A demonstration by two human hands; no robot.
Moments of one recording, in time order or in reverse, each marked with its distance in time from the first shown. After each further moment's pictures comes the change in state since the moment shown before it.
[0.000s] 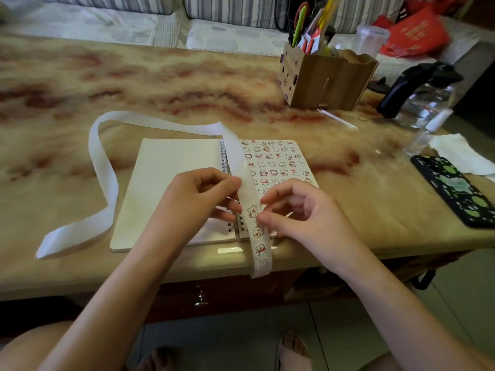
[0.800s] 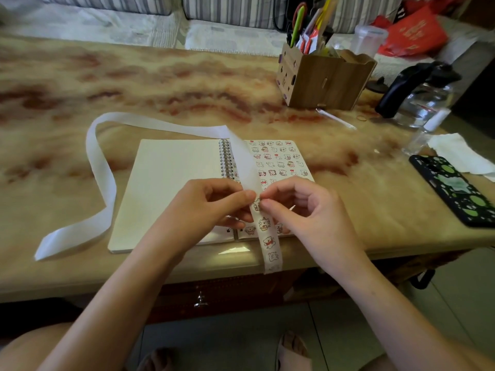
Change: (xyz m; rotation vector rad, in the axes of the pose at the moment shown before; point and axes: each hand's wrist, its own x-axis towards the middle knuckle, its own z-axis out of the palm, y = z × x) left_hand -0.005 0.003 0.004 -0.016 -0.185 -0.041; right_hand -0.002 0.002 0.003 -0.052 0.131 -0.157
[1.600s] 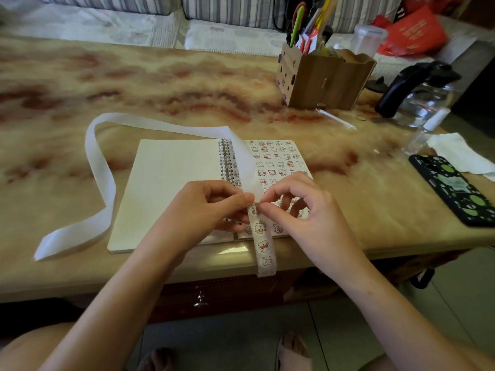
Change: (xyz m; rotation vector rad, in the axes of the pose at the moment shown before) left_hand -0.001 0.001 0.003 -0.038 0.047 -0.075; right_hand 0.002 -0.001 0.000 -0.207 0.007 -0.073
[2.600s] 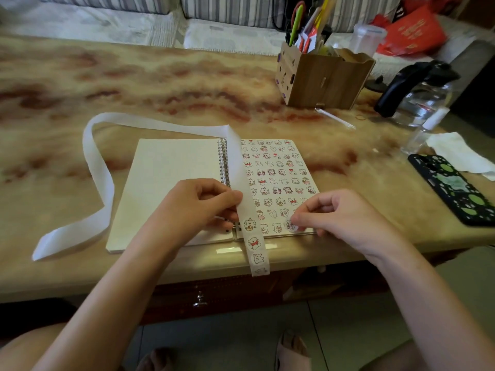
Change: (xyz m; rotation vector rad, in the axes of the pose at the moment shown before) left_hand 0.005 -0.004 -0.008 0.031 0.063 -0.043; right_hand 0.008 0.012 -0.038 0.074 -0.169 0.548
